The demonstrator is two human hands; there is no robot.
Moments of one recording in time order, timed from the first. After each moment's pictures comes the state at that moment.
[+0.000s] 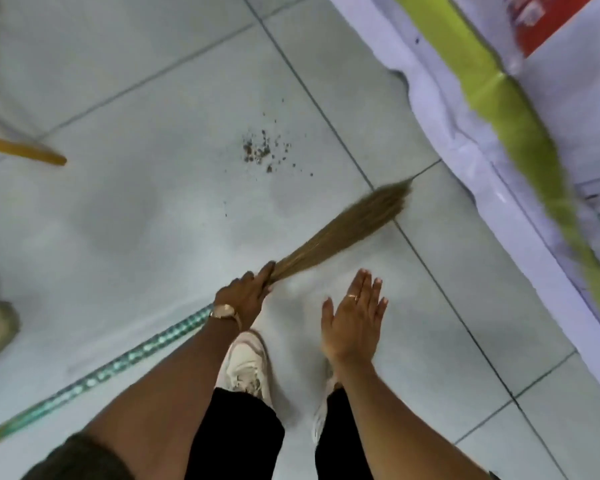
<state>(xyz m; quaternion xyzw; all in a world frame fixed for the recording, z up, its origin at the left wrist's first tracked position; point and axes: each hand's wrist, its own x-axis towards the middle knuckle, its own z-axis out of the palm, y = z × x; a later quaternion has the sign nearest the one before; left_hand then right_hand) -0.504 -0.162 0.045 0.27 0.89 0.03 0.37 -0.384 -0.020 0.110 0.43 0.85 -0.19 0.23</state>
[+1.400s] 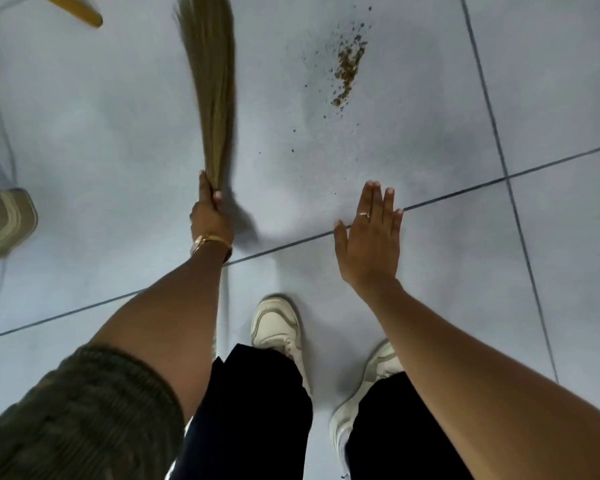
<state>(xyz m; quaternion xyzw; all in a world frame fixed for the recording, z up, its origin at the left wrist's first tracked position) -0.577 -0.265 -0.072 -0.24 0.92 0.25 0.19 -0.492 -0.049 -0.004 0.21 0.93 -0.17 0.24</state>
